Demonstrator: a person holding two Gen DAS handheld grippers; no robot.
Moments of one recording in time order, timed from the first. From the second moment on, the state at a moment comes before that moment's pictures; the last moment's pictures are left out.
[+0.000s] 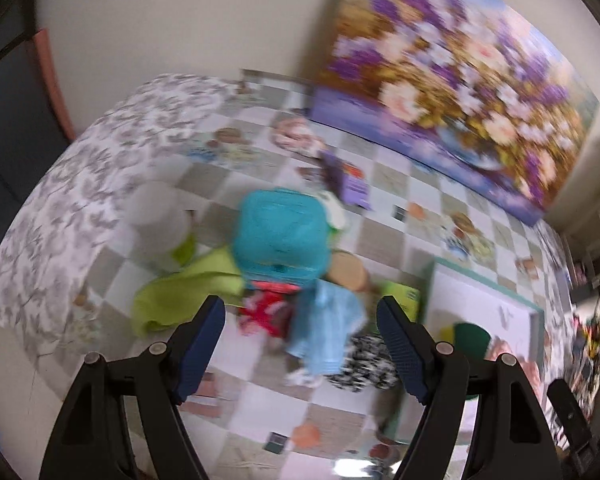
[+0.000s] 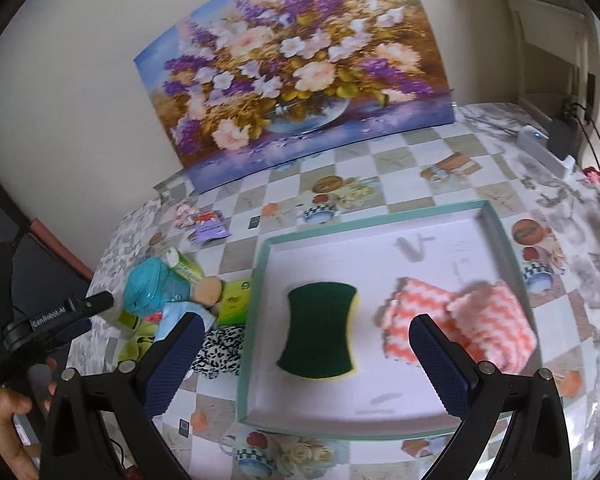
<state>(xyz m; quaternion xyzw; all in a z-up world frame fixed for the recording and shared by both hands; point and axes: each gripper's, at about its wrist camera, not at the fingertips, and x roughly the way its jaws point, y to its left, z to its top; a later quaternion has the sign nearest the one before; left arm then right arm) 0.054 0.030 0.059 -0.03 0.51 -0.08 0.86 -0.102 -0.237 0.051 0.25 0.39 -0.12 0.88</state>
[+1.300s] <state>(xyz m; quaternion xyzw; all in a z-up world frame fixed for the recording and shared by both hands) 0.095 0.137 0.003 -0.09 0.55 0.02 0.83 0.001 -0.093 0.002 0.19 0.49 -0.03 0.85</state>
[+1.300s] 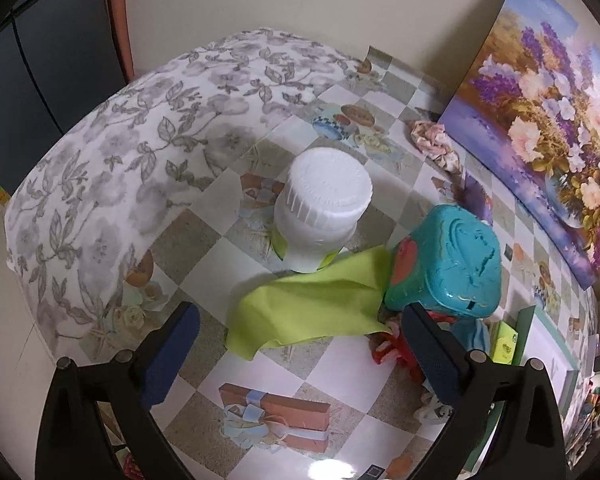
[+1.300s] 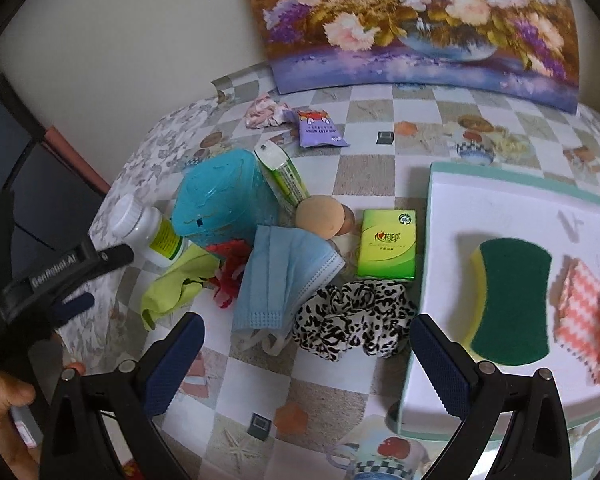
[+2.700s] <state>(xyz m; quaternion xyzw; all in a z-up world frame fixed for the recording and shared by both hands) 0.131 0.099 -0.075 -0.02 0.61 0.01 0.79 0.052 -0.070 -0.043 0.17 0.53 -0.01 0.83</state>
